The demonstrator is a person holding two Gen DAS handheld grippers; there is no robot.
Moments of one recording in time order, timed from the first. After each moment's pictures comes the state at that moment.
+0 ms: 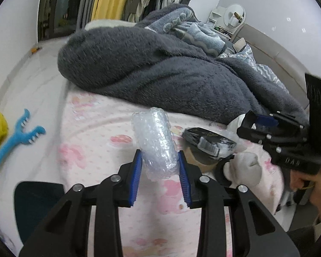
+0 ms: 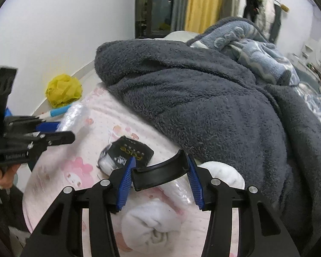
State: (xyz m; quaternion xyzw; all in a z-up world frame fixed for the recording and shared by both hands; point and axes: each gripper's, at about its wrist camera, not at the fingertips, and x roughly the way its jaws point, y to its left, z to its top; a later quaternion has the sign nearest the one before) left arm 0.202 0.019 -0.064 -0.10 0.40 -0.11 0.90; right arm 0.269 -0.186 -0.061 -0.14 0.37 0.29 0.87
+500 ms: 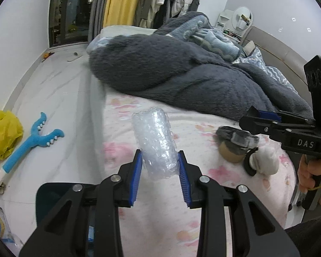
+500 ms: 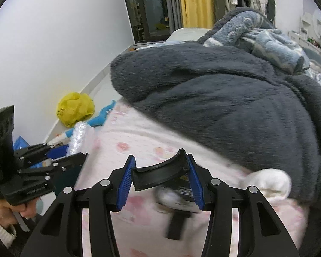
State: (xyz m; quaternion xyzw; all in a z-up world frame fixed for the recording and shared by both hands) left arm 0.182 0.075 -0.062 -0.08 0.39 -0.08 0.91; right arm 0.259 -0.118 -0.056 -0.06 0.40 0.31 0.86
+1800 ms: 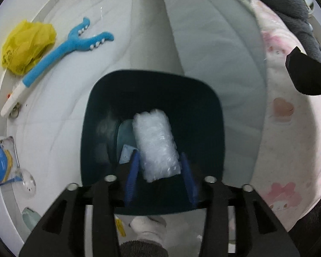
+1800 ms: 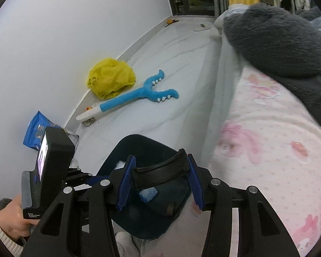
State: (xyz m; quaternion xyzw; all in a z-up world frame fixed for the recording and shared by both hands) left arm 0.120 0.241 -0.198 -0.15 0.62 0.02 0.77; right arm 0.198 0.099 -0.132 -0.11 0.47 0.39 0.78
